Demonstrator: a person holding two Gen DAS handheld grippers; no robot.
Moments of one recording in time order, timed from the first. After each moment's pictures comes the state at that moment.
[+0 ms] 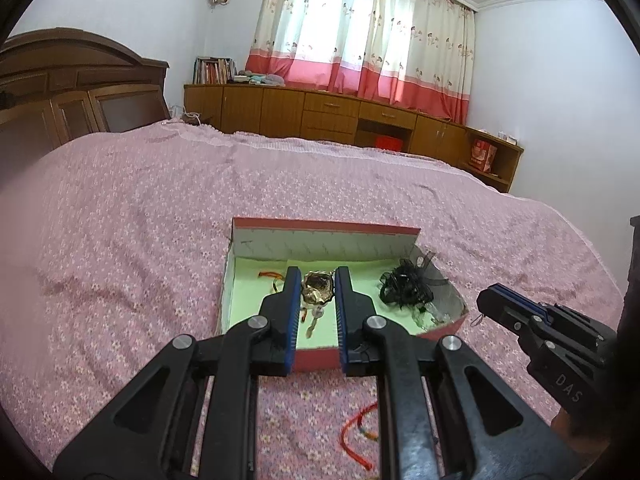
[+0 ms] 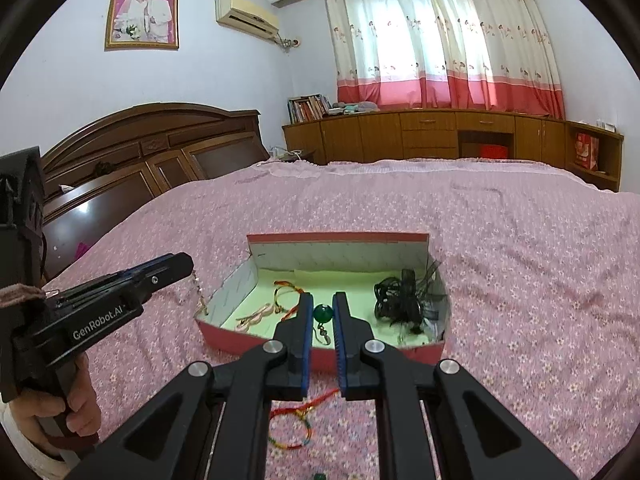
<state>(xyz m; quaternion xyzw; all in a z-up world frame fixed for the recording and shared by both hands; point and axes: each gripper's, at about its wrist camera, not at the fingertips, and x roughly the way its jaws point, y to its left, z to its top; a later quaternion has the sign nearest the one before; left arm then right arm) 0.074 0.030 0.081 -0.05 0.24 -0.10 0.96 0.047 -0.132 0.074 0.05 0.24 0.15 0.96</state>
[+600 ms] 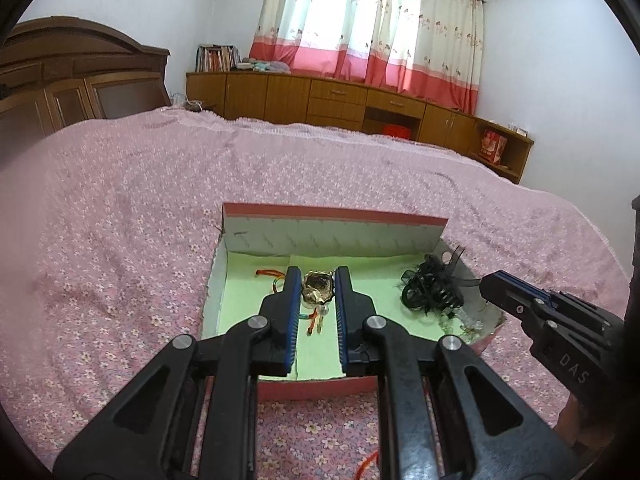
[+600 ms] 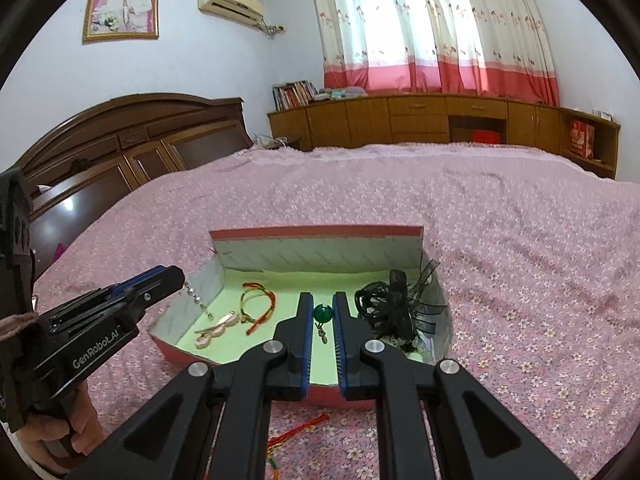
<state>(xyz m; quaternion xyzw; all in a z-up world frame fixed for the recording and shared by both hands) 0.122 0.023 0.049 -0.05 0.26 -0.09 0.96 0.109 -0.137 0.048 0.05 0.27 0.13 0.95</state>
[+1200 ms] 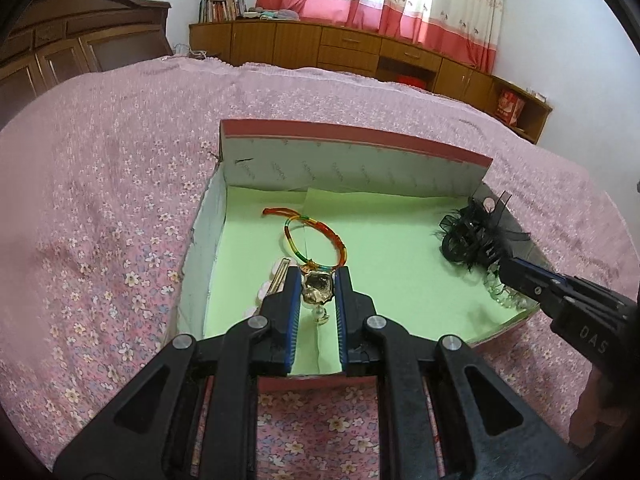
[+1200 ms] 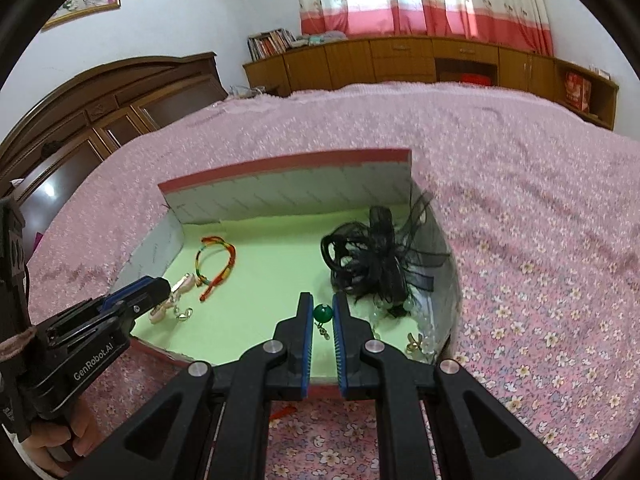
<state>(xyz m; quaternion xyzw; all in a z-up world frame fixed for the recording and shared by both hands) 0.154 0.024 0.000 -0.04 0.35 -0.08 0.93 0.154 -0.148 0.002 0.06 0.37 0.11 0.92</state>
